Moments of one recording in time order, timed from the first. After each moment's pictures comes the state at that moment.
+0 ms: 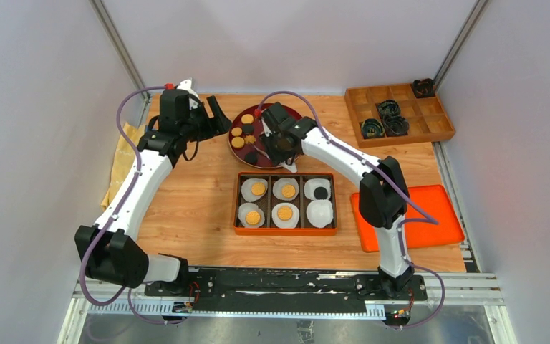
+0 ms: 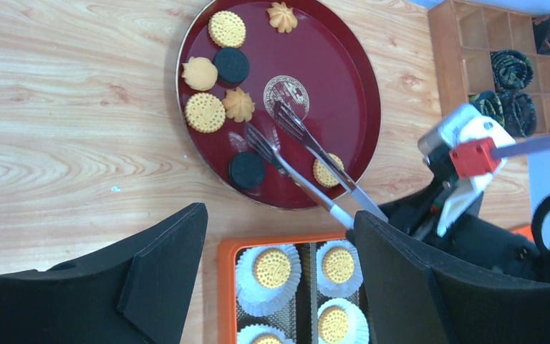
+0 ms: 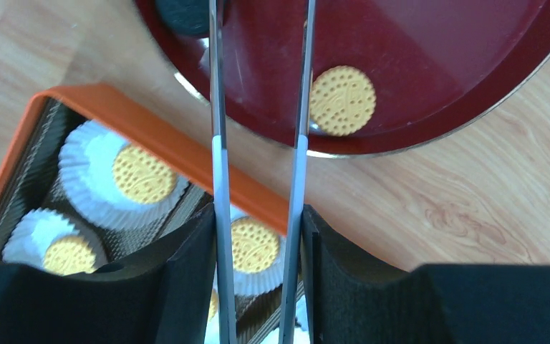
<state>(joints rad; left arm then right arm) -0.19 1.33 1.27 -0.44 0.11 -0.46 0.76 2.01 1.81 -0.77 0.09 0.09</state>
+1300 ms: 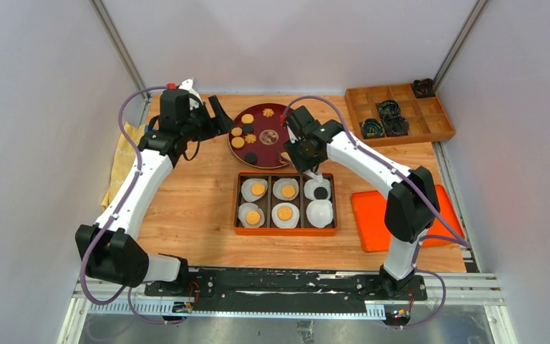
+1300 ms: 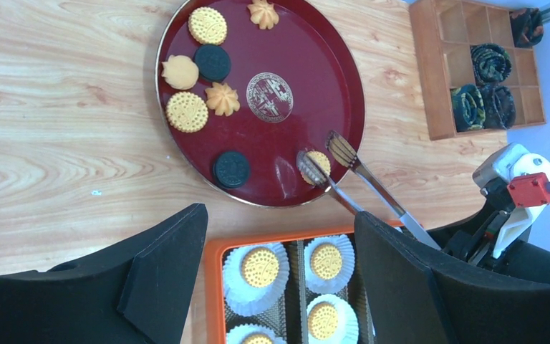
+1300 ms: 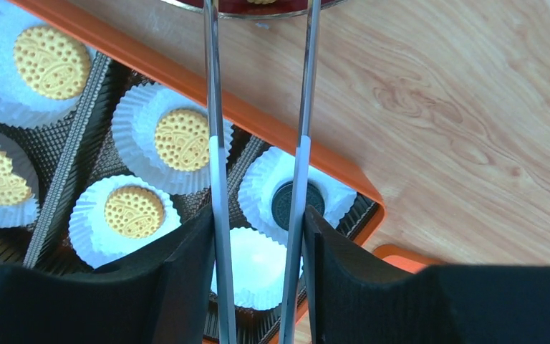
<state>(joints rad) -0.19 1.34 1.27 -0.42 0.17 -0.47 0.68 1.80 1.59 -0.87 0.13 0.09</state>
